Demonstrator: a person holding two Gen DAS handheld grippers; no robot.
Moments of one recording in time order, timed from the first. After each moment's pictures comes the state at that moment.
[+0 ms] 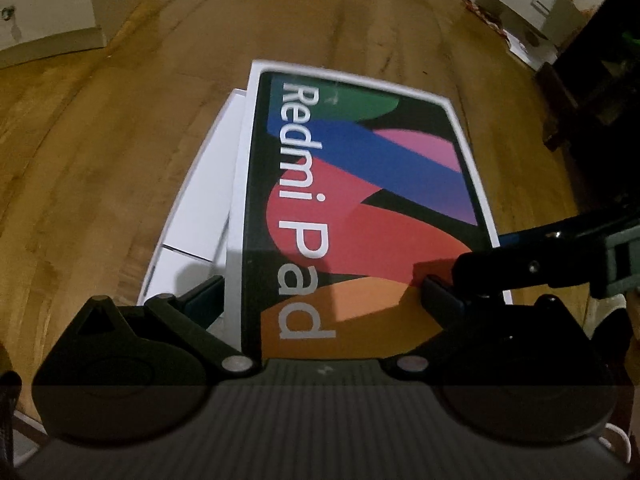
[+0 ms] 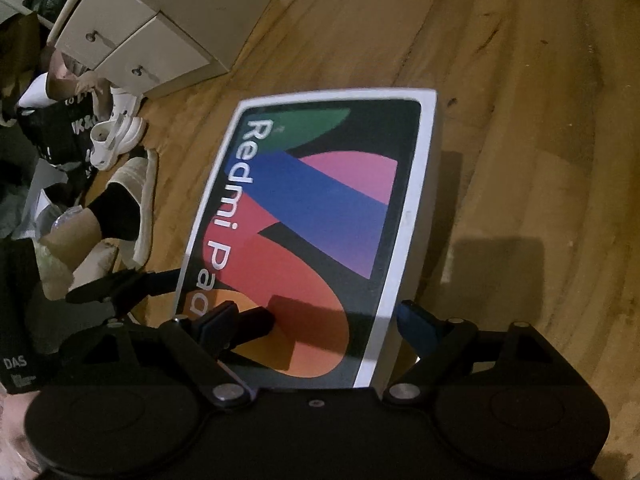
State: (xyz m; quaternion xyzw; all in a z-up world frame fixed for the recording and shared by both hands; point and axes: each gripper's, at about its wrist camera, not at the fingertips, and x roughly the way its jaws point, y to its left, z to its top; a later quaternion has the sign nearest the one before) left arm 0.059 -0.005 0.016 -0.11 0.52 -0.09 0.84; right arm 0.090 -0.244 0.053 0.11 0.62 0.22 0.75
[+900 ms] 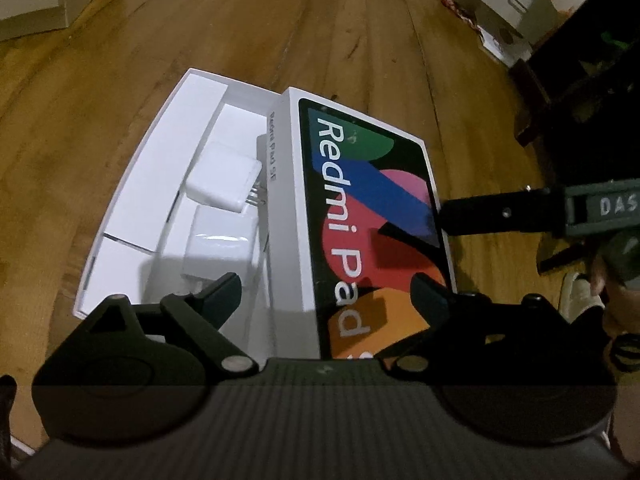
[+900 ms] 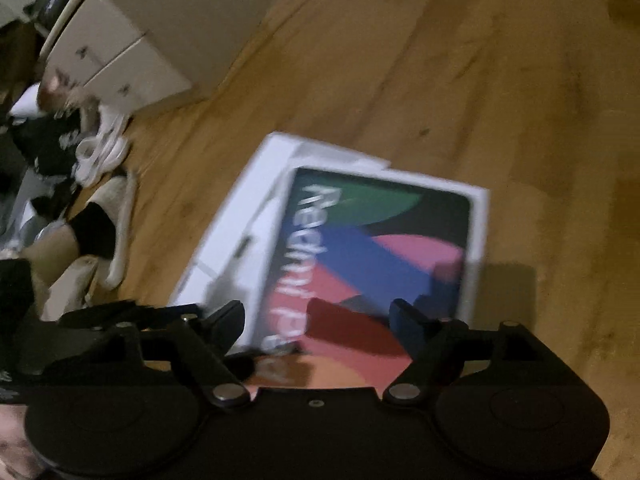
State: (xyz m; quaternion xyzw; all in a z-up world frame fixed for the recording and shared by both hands) left arm 0.067 -0.018 -0.011 -0.14 0.52 -0.14 0.83; right arm 0.105 -0.277 0.047 0.09 0.58 0.20 0.79
